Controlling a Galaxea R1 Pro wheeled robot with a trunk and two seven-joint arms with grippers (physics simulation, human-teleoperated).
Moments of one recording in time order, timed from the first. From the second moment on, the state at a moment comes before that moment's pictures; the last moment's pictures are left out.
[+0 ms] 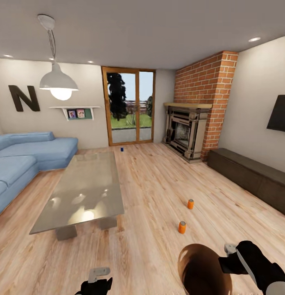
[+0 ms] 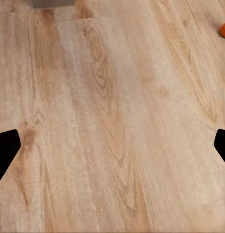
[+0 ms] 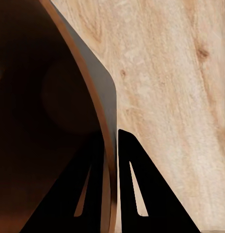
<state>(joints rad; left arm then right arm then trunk) -0.29 -0.05 -0.02 -0.49 0.10 0.03 -0.03 -0.50 -0.28 -0.04 -0.63 0.08 0.85 0.34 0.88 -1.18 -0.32</state>
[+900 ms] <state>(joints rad) -0.29 -0.05 -0.02 -0.49 0.10 0.05 -0.03 -0.50 -0.29 -0.04 -0.63 0.09 0.85 0.34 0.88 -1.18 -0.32</state>
